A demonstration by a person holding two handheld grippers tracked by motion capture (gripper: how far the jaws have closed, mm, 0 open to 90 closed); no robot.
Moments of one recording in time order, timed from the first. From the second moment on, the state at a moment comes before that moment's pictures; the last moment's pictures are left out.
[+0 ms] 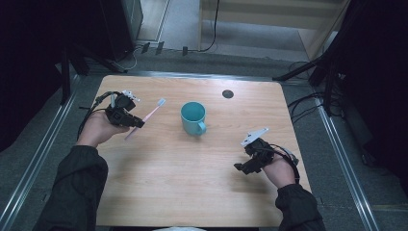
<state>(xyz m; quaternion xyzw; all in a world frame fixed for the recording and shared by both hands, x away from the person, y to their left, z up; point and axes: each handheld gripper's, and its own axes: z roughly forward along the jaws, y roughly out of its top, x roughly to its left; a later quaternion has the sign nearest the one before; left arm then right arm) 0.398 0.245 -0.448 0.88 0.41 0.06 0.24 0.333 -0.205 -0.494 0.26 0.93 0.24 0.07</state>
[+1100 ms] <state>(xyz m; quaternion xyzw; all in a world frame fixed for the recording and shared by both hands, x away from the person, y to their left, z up) 0.382 0.239 -0.406 0.82 0.40 0.09 0.40 0.332 -0.202 -0.496 0.26 0.94 0.24 0.06</state>
